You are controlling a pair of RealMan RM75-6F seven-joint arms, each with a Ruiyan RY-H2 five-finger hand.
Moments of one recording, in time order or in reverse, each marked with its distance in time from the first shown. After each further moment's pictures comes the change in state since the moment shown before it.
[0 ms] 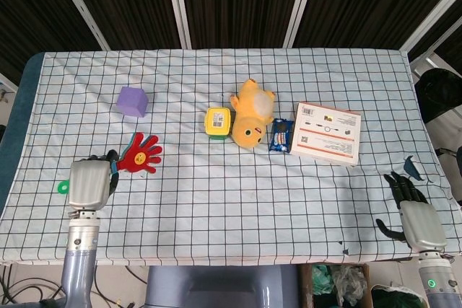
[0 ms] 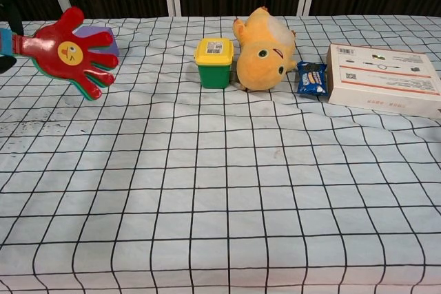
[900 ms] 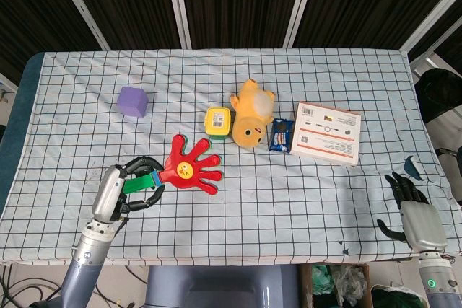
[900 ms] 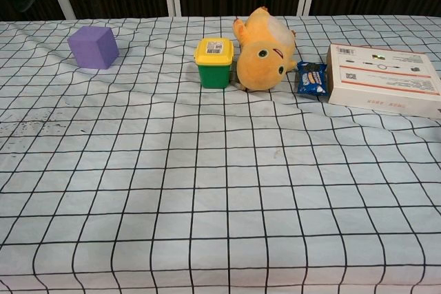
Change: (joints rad) left arm 0.025 0.059 0.017 -0.059 0.374 -0.147 -1.228; right arm 0.001 0.002 0.000 -0.008 0.017 -0.007 -0.021
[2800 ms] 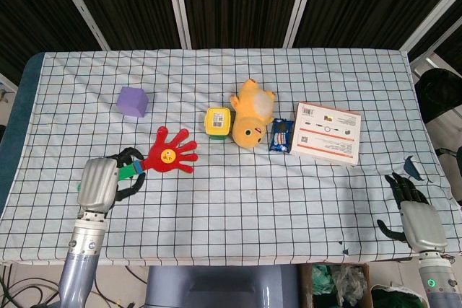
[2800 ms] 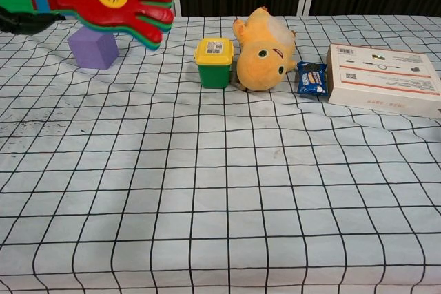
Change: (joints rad) left arm 0.007 -0.005 -0.085 -0.109 -0.311 0.041 0.862; right arm 0.002 0.004 0.000 -0.007 0.010 -0.008 -0.007
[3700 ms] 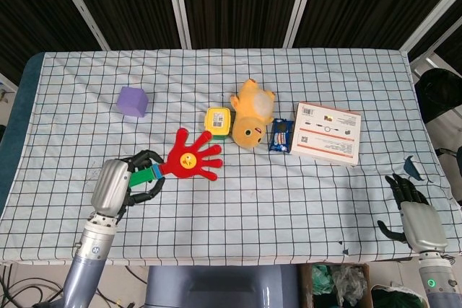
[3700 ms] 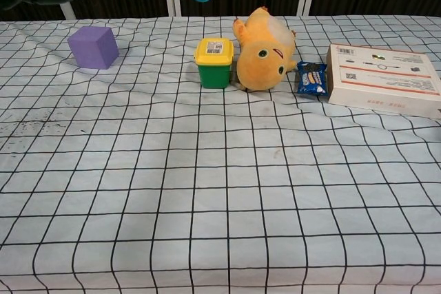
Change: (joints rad) left arm -0.018 0.012 0.026 0.024 0.199 -0.105 -0.471; right arm 0.002 0.004 0.000 -0.008 0.016 -0.009 -0.009
